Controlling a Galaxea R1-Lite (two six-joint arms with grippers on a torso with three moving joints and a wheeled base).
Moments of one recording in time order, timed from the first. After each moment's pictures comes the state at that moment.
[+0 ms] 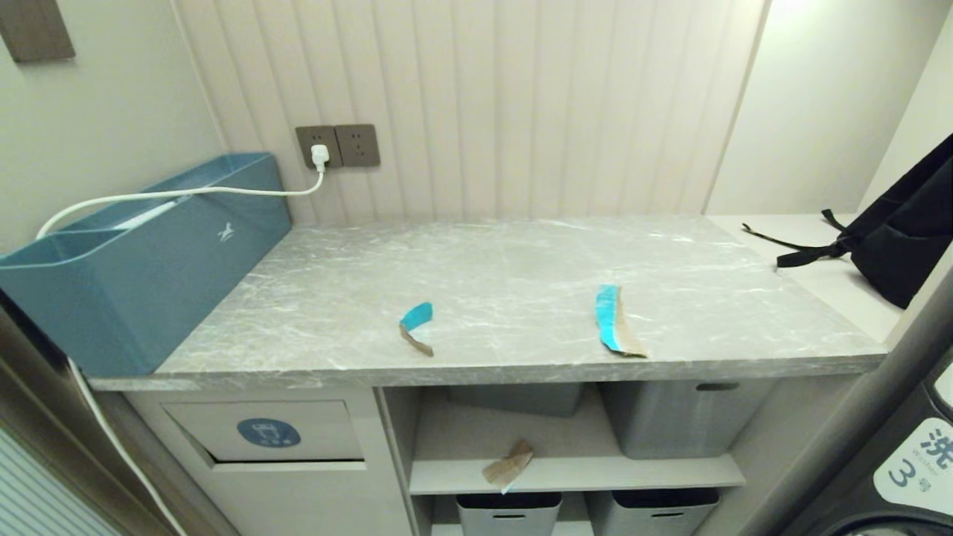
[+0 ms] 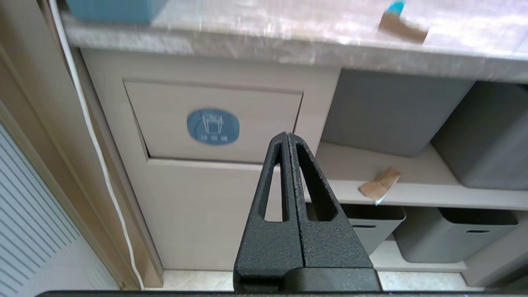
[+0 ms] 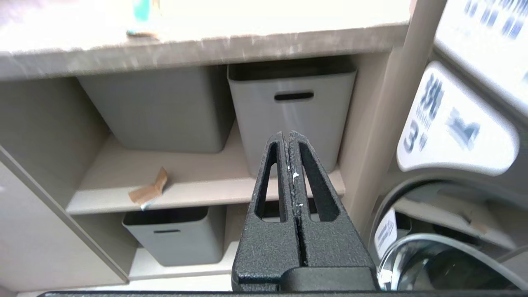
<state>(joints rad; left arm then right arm) 0.00 0.00 0.00 -0.01 0.01 -0.09 -0.01 0.00 0.00 -0.01 -0.04 0.06</state>
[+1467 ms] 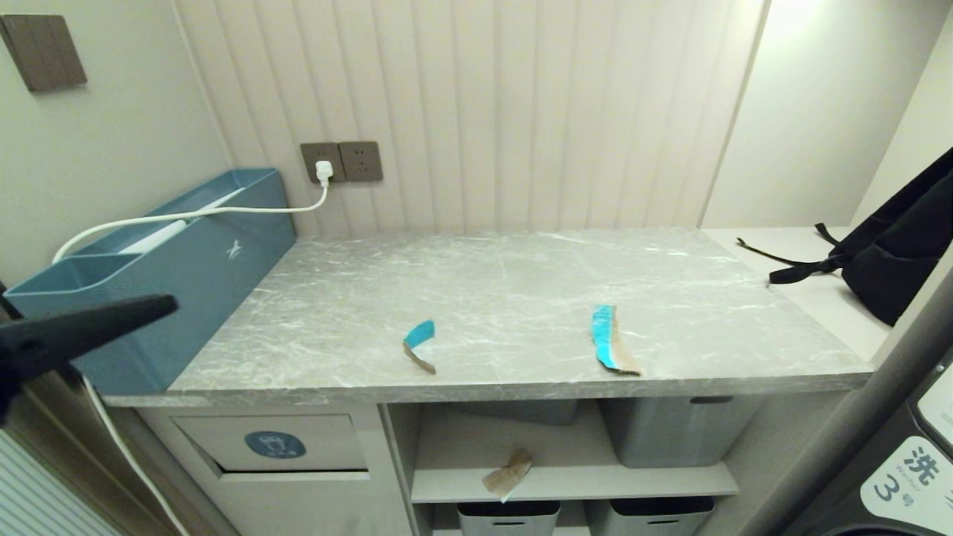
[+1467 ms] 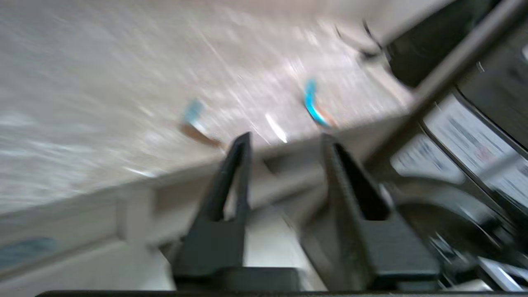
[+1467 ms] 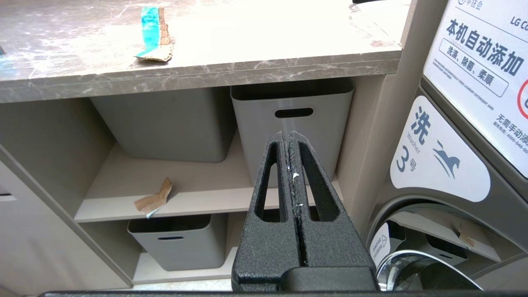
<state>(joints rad) -0.11 0.98 -0.75 -0.11 -0.51 -0.25 -0.01 0.00 0.00 -0.01 -0.04 0.06</state>
